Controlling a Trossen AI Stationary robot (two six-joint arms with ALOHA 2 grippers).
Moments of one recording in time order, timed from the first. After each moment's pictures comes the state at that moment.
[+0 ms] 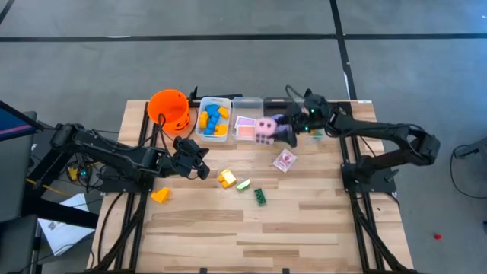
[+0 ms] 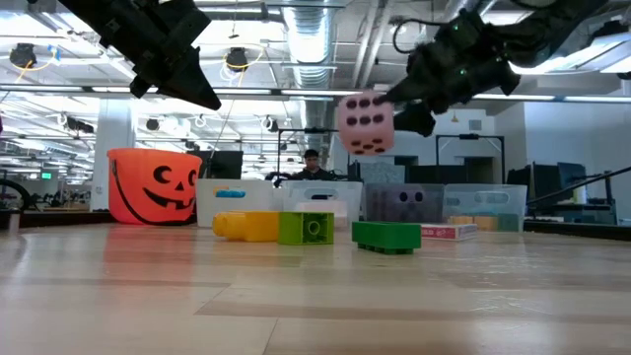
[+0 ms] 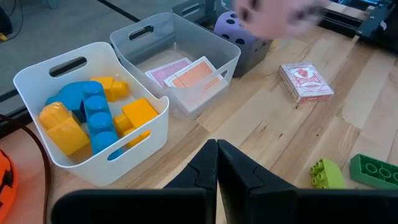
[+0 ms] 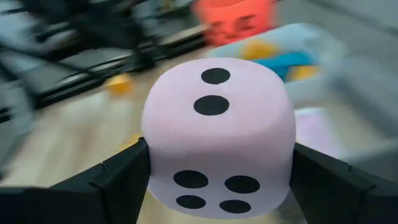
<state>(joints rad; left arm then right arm) -0.21 1.07 0.66 -0.31 -0.80 -0.61 -0.57 1.28 0.69 0.16 -0.51 0.10</state>
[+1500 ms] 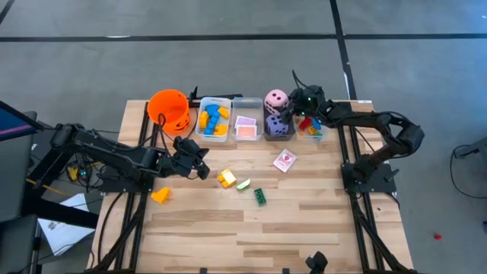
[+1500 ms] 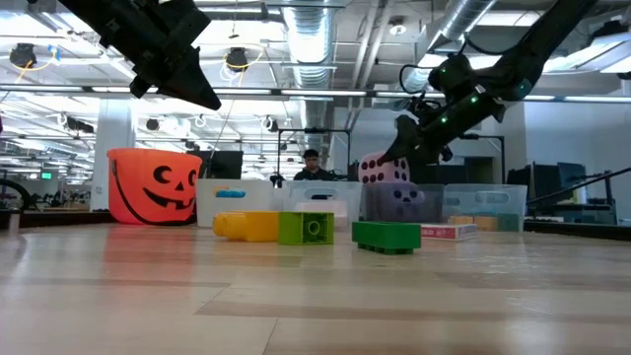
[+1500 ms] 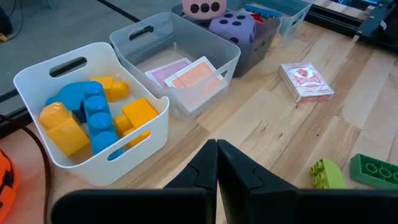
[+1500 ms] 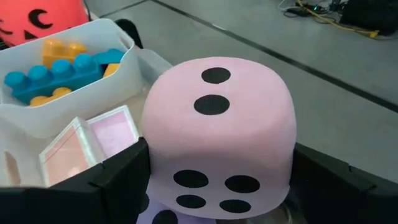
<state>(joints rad) -0.21 1.07 0.66 -0.31 -0.80 -0.61 -0.76 1.51 0.70 0.30 -0.09 0.03</state>
